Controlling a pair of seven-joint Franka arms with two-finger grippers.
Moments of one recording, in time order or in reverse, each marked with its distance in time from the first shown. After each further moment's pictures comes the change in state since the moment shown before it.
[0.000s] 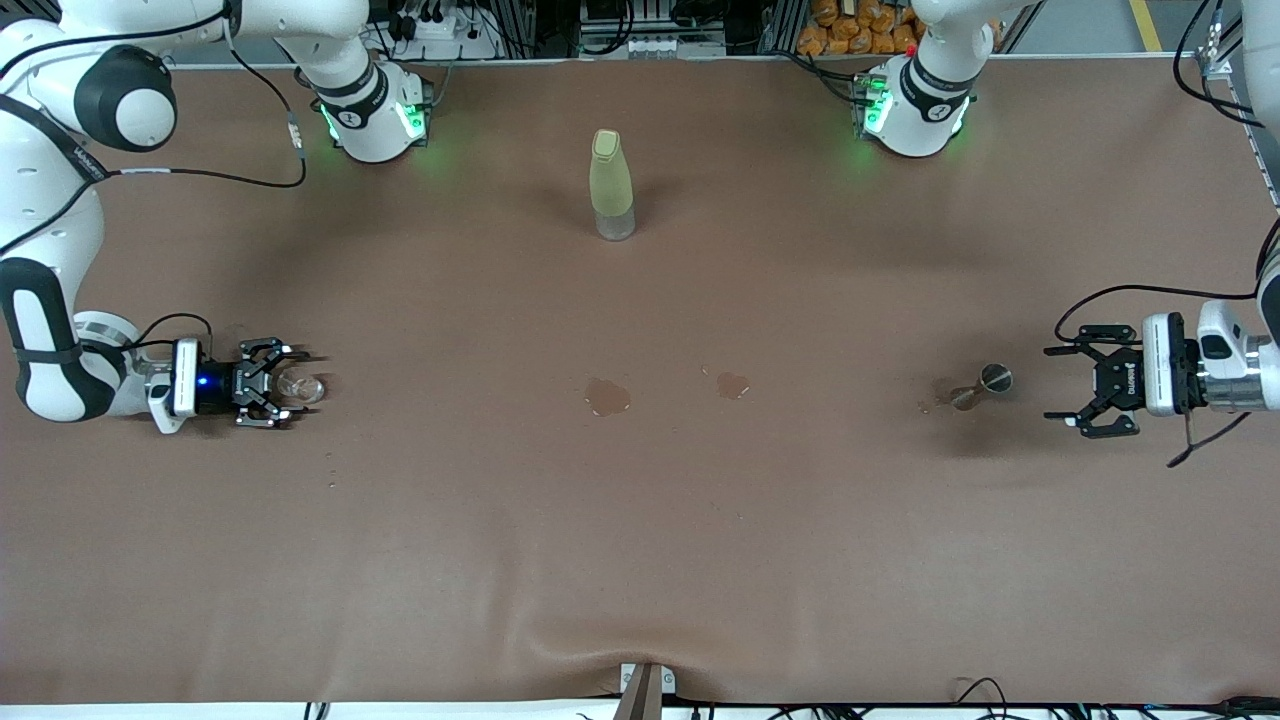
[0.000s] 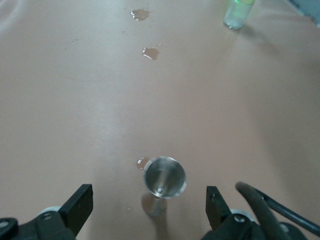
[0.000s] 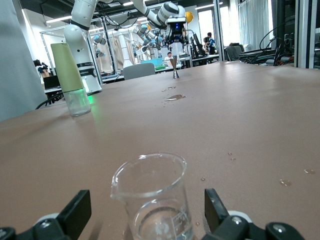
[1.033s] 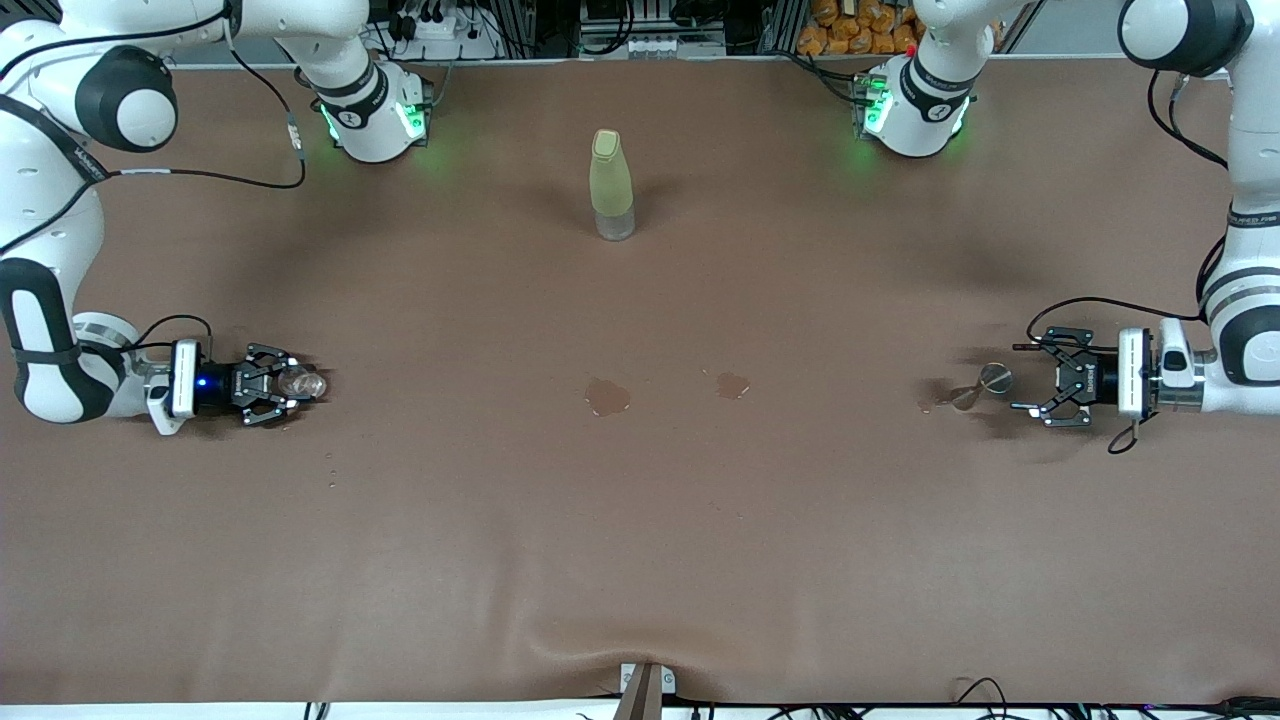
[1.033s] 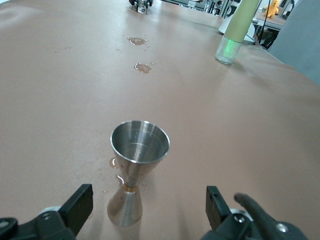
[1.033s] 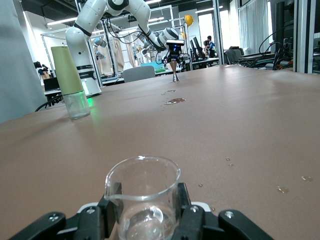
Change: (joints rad) left arm 0.075 0.185 -0.005 0.006 -0.126 -0.072 0.085; right arm 0.002 0.001 0.000 0.006 0.011 -0.014 -0.001
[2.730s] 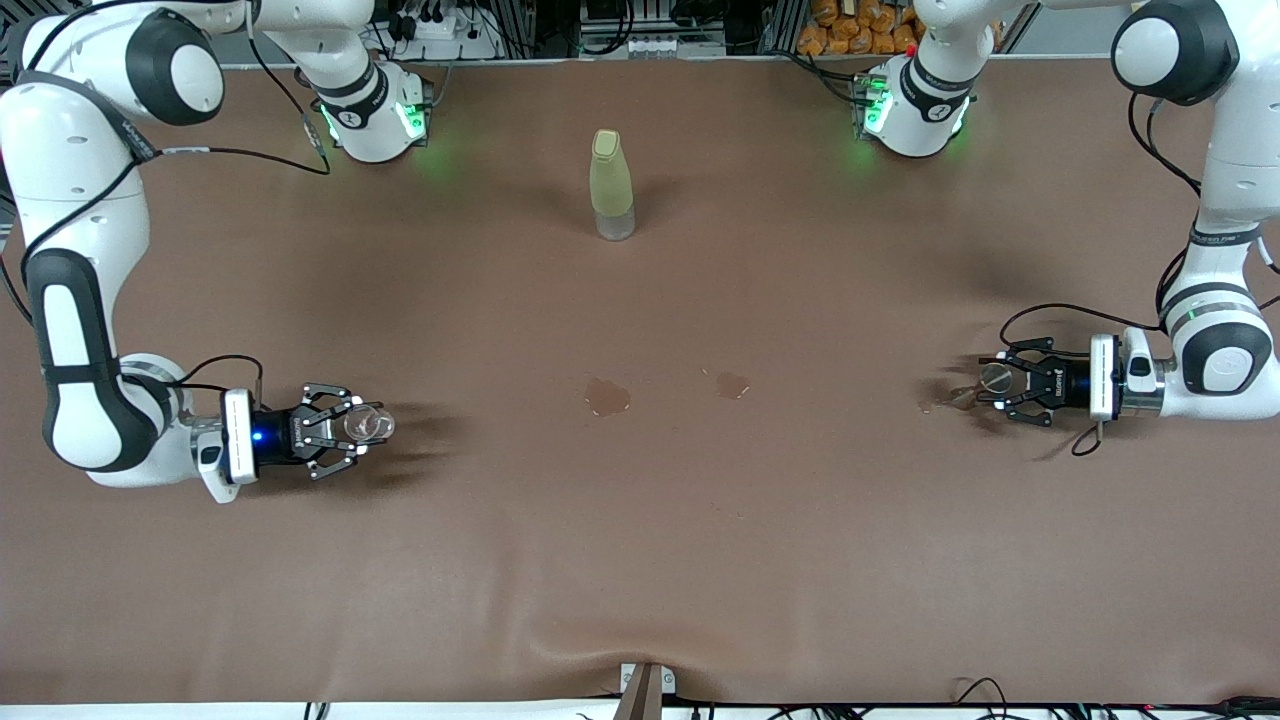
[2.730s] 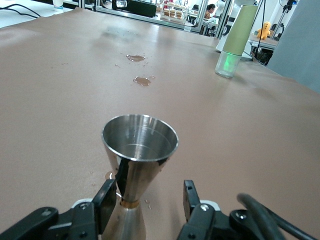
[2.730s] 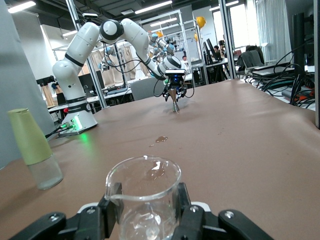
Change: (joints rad) left arm 0.004 0.081 -0.023 0.000 -0.082 -0.010 0.081; right arm 0.253 -0.143 0.131 0.092 0.164 0.093 0.385
